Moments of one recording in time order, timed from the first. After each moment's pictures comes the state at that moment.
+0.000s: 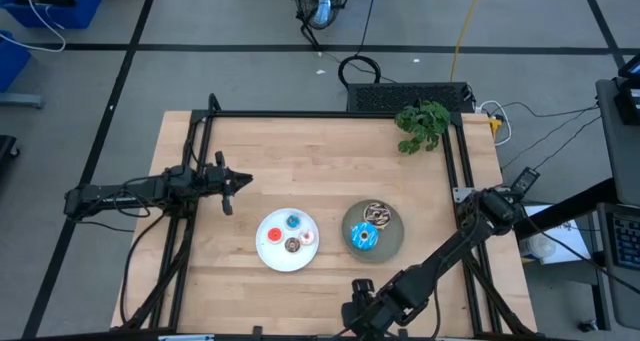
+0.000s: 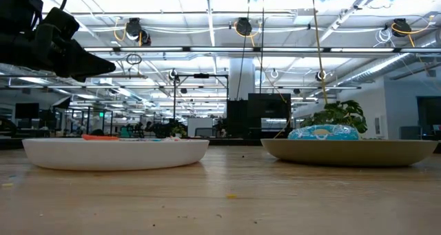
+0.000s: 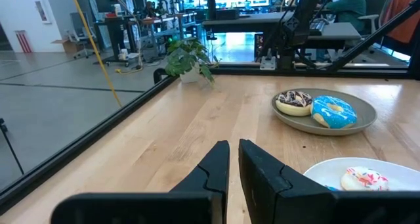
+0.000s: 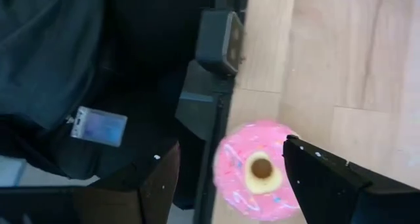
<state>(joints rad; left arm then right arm) 0.13 0.14 0.01 0.05 -0.11 0.04 0.71 1.99 1.62 -0.63 -0.03 0.63</state>
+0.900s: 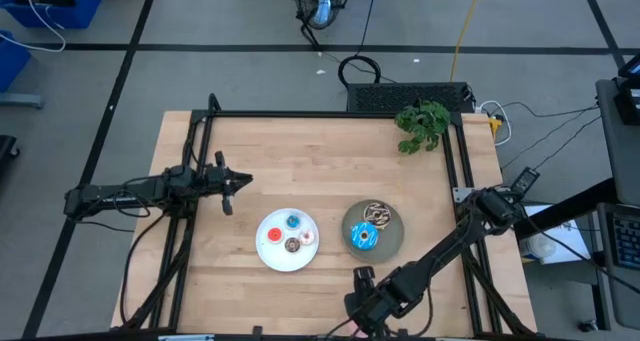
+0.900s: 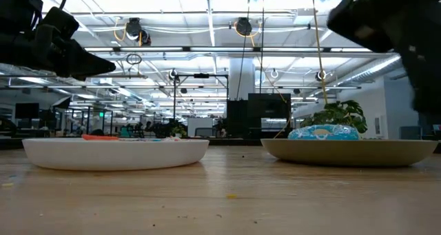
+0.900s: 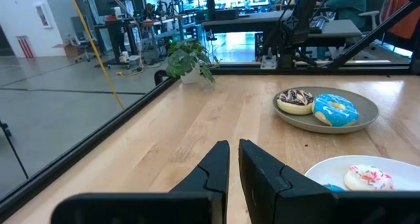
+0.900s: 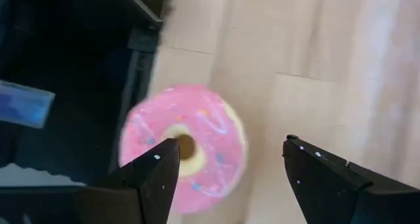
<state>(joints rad) 0.13 0.14 0.01 0.05 -0.11 0.06 0.70 1.99 1.45 -0.59 0.05 0.52</state>
